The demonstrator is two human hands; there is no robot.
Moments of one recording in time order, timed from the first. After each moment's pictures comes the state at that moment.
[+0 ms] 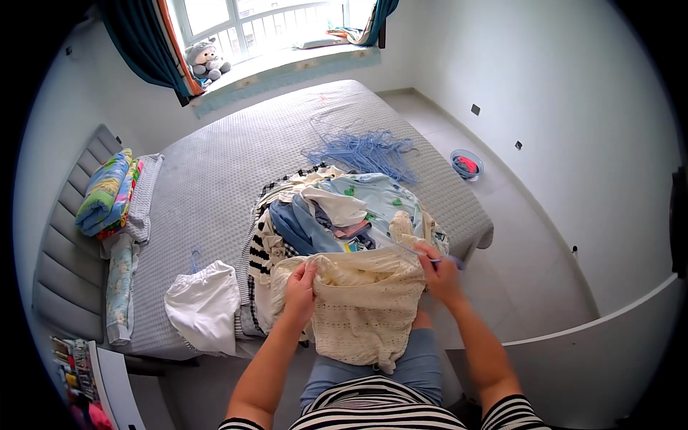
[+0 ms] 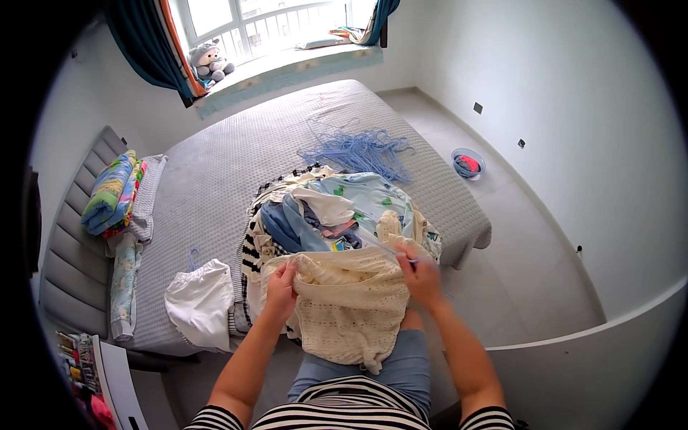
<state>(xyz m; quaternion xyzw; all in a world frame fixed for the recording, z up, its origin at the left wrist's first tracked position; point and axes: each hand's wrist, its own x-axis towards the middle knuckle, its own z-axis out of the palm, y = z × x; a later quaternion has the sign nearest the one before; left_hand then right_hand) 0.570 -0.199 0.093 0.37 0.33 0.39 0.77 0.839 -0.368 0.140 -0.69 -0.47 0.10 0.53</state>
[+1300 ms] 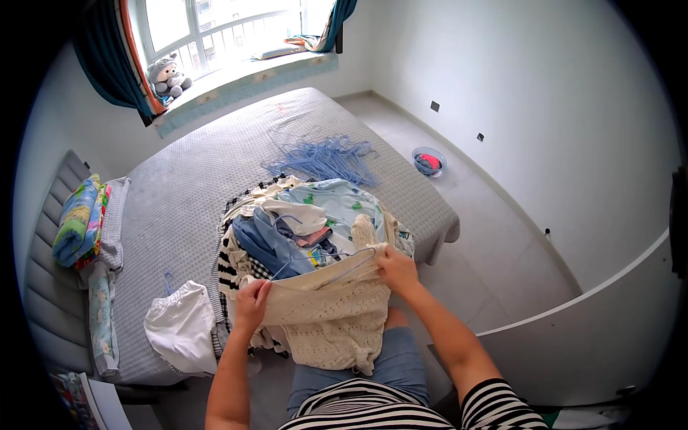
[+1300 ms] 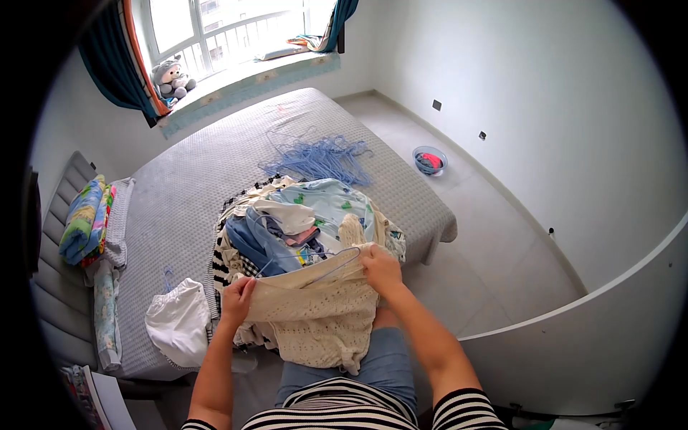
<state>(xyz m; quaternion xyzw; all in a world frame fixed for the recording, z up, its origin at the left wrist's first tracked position) 0.527 -0.175 0.109 0.80 0.36 0.30 0.36 0.871 -0.355 0.070 -0.79 -0.58 -0.04 0.20</state>
